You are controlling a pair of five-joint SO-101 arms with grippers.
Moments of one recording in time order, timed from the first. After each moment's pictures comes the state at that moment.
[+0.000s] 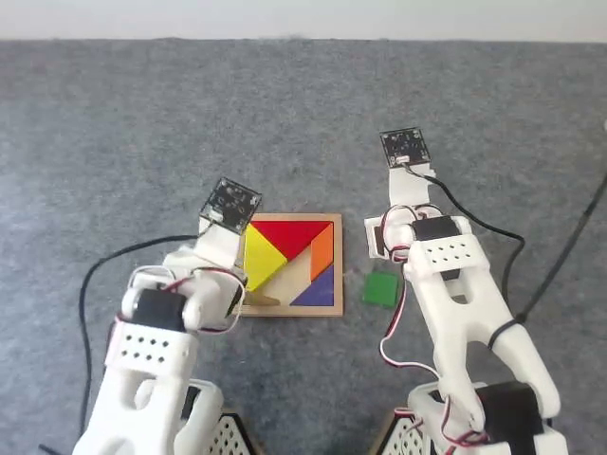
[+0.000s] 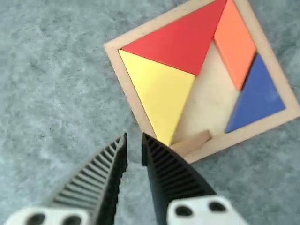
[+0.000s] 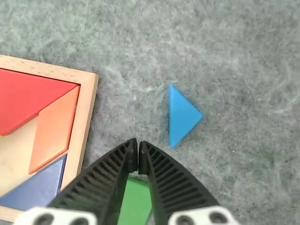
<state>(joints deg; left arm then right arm) 3.9 -55.5 64.2 67.5 -13.0 -15.1 -17.8 44.1 45.7 -1.1</state>
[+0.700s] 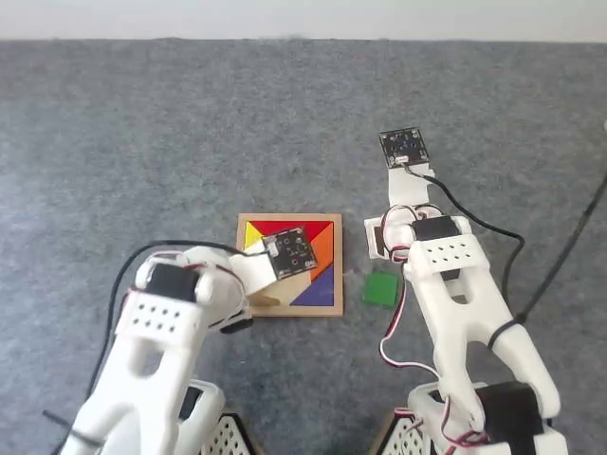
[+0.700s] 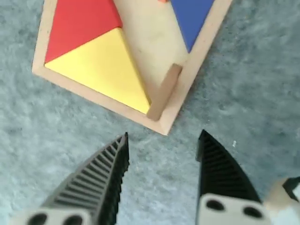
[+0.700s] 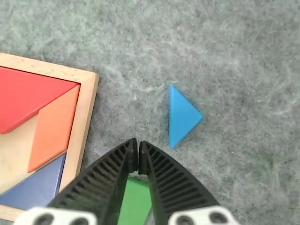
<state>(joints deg) 6.5 -42.2 58.5 73.3 -50.5 -15.2 -17.8 44.1 45.7 -0.3</state>
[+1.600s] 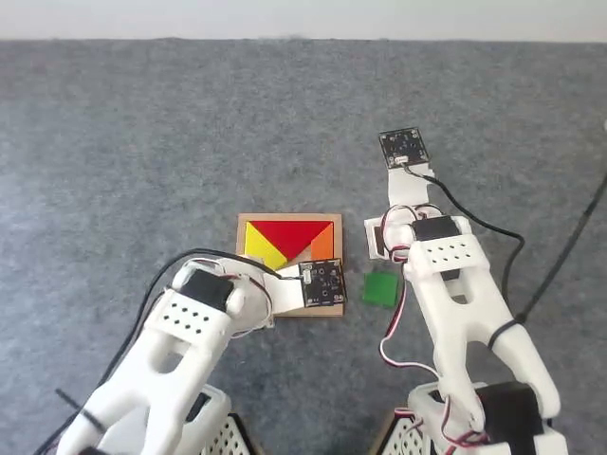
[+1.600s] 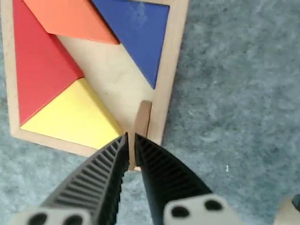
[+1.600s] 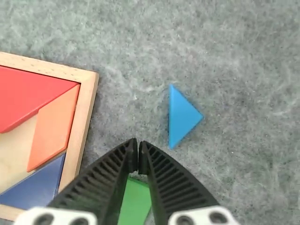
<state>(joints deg) 17.1 -40.2 64.5 65.2 -52.8 -15.2 -17.8 44.1 45.7 0.0</state>
